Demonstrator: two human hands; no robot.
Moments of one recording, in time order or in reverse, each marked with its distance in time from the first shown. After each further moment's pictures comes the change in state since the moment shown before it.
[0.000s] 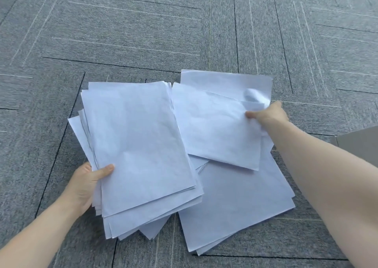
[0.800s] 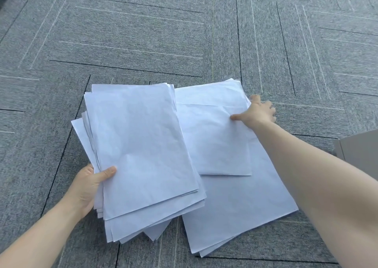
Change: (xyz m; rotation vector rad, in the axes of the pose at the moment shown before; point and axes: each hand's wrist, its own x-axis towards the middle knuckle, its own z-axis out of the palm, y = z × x) left_hand 0.002 -0.004 -0.008 -0.037 -0.018 -0.001; right_hand -0.025 -0.032 0.024 -0.288 0.033 -0.220
